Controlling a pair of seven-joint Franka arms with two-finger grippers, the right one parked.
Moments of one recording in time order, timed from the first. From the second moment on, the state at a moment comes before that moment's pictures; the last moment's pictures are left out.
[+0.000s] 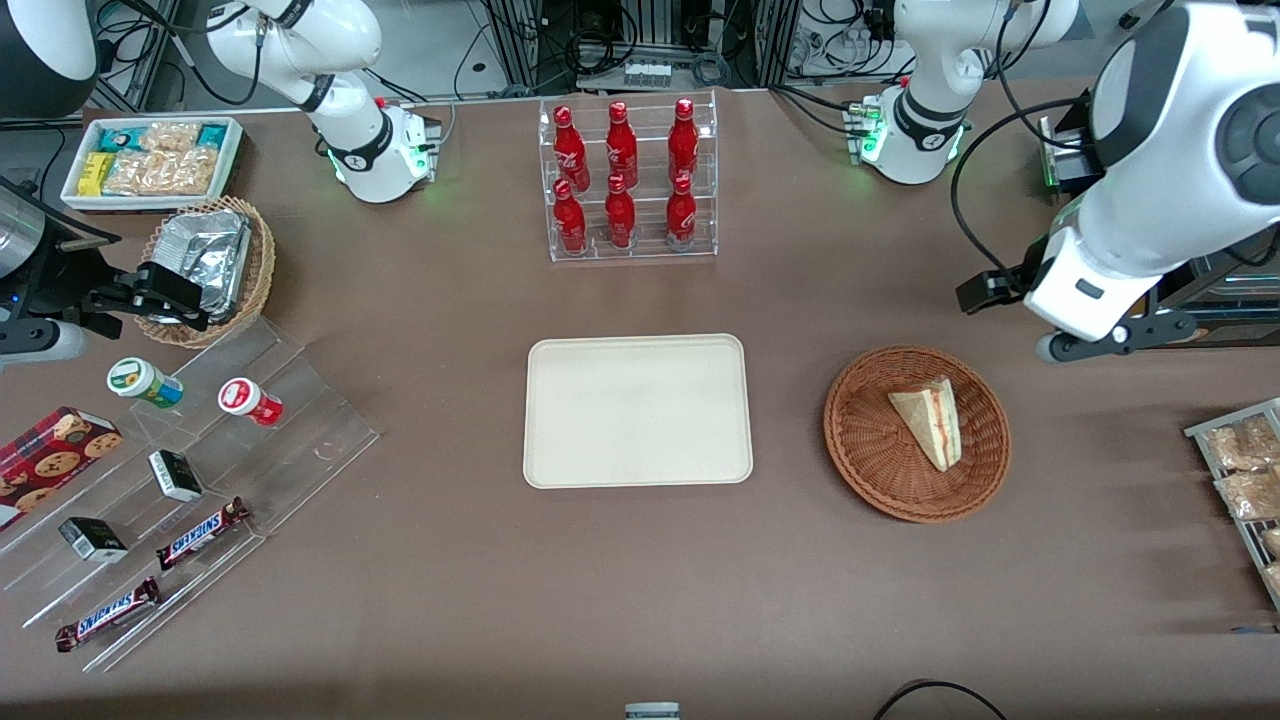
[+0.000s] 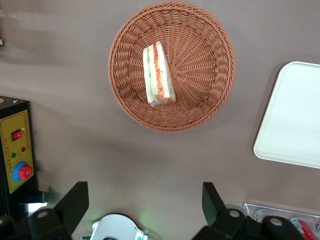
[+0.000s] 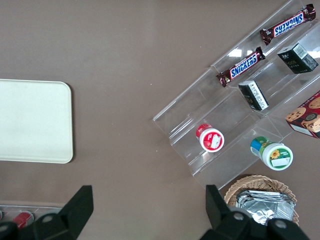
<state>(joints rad) -0.14 0.09 -0.08 -1.63 0.03 1.50 -0.37</state>
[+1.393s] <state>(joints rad) -0.09 0.07 0.01 -2.25 0.01 2.33 -0.40</state>
